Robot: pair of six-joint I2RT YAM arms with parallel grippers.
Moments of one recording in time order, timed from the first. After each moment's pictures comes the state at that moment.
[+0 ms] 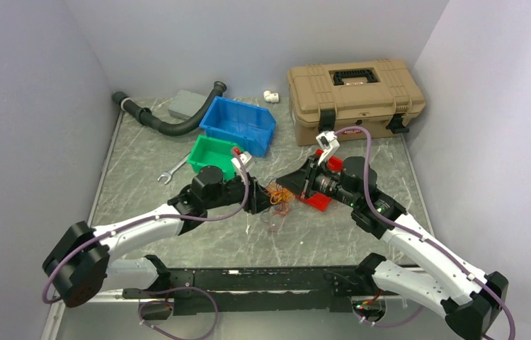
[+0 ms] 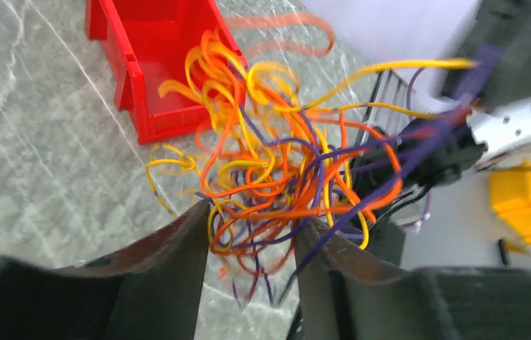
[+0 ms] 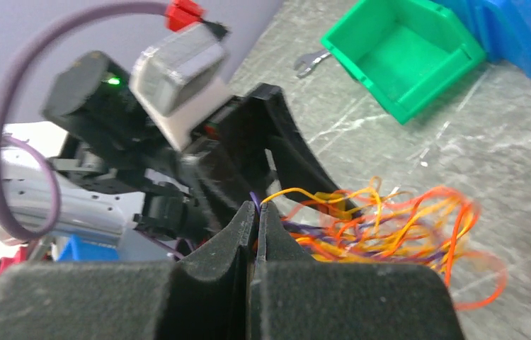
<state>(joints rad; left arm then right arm) -0.79 1.18 0.61 0.38 0.42 -0.44 0.71 0.86 0.79 -0.10 -0.28 0.63</state>
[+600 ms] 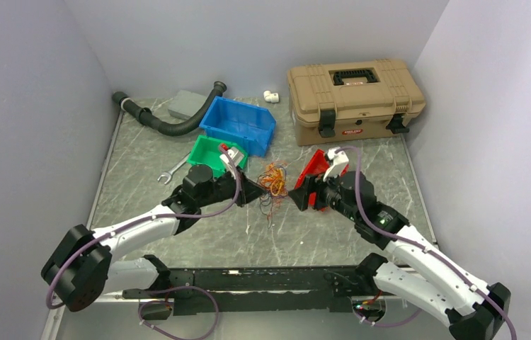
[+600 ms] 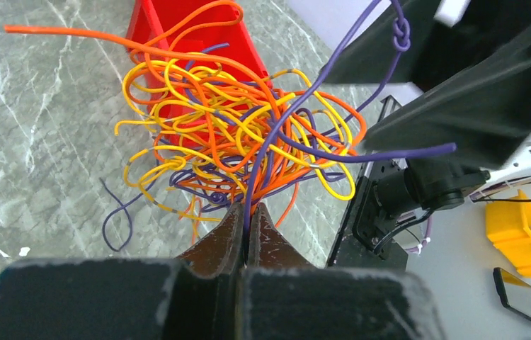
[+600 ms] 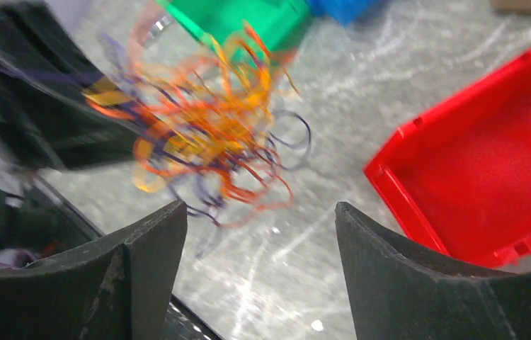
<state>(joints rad) -0.70 1.20 0.56 0.49 0.44 -0.50 0.70 0.77 0.72 -0.28 0.00 0.44</state>
